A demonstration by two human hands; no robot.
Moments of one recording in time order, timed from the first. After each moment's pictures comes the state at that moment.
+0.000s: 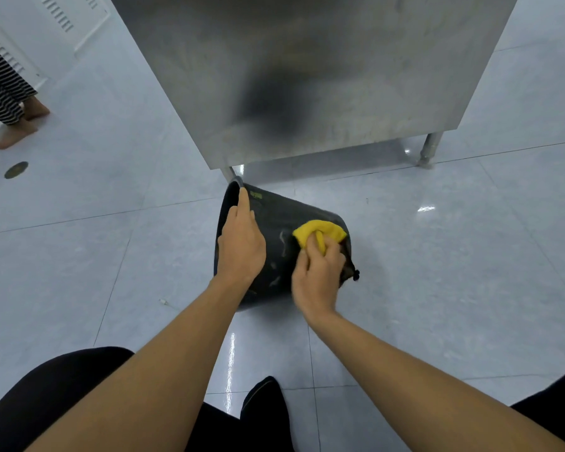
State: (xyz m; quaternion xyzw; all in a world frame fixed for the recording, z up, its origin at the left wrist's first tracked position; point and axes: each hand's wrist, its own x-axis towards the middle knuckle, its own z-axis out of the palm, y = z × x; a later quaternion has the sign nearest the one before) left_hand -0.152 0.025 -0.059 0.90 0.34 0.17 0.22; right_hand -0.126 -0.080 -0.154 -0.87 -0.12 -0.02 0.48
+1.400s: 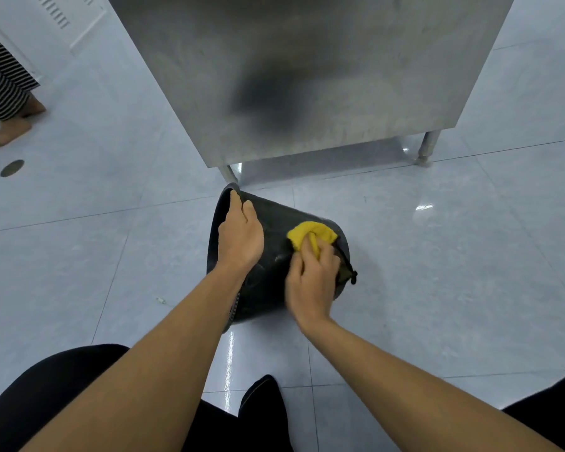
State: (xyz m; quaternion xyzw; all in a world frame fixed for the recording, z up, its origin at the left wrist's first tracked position) left_hand -0.145 0.010 -0.033 0.81 0.41 0.15 0.39; right_hand -0.141 -0.083 -0.147 -0.86 -0.12 -0.01 0.50
